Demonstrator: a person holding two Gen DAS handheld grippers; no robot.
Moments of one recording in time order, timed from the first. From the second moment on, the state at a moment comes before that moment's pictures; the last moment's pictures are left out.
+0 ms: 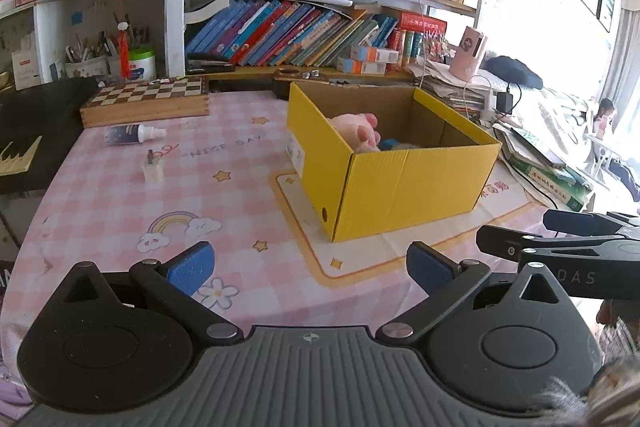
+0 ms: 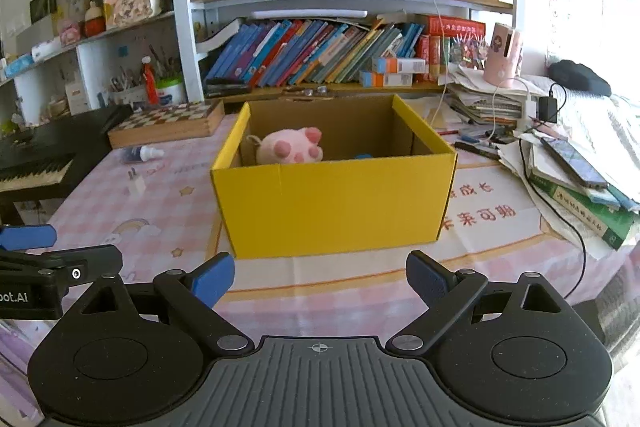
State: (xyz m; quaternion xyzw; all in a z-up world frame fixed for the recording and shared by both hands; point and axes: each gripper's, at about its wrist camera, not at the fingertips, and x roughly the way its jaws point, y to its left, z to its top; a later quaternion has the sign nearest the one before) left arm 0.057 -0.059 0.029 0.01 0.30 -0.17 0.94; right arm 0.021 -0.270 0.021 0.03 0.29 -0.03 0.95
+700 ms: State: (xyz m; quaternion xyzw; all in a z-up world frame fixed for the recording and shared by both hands) left arm 0.039 -0.003 0.018 0.00 0.32 -0.17 0.93; right arm 0.004 -0.207 0.005 0.03 0.33 -0.01 0.94
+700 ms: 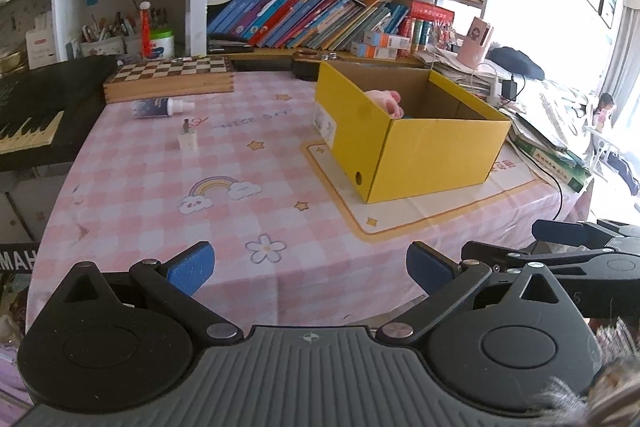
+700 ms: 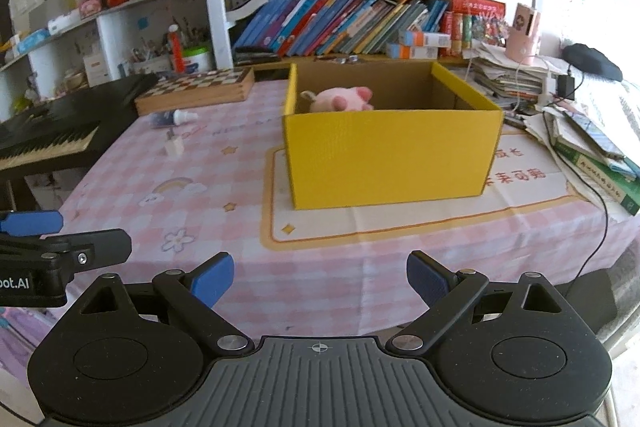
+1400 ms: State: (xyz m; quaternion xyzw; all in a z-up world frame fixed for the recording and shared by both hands) left arm 0.038 0.052 0.015 -0.02 0.32 -0.13 0.94; right arm 0.016 -0.150 0.005 0.00 0.33 0.04 0.94
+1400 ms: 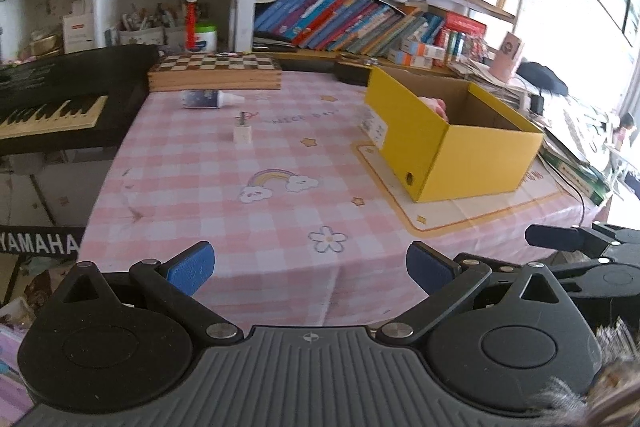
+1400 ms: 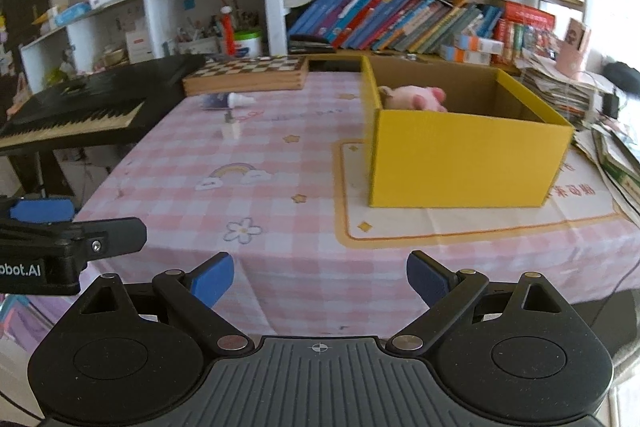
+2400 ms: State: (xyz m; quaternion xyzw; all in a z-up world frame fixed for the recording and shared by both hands) left arm 0.078 0.090 0.013 -0.05 0.31 -0.08 0.95; right arm 0.073 -0.105 0.009 -0.04 0.32 0.12 0.94
